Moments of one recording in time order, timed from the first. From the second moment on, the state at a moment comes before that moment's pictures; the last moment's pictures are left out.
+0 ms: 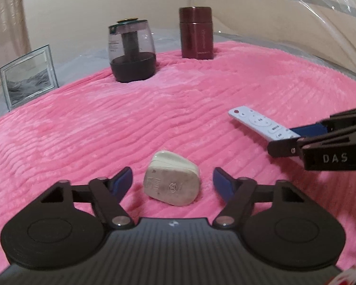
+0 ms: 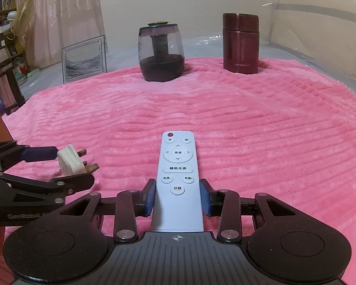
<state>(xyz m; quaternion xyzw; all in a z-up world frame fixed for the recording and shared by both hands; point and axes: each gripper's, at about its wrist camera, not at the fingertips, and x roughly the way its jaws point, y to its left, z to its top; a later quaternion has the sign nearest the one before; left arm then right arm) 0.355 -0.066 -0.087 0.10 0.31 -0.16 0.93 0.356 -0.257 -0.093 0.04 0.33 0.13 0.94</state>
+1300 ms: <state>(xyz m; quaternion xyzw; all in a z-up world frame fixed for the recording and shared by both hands) 0.217 -0.034 0.006 0.04 0.31 -0.17 0.93 0.225 -0.240 -0.019 0.06 0.31 0.17 0.93</state>
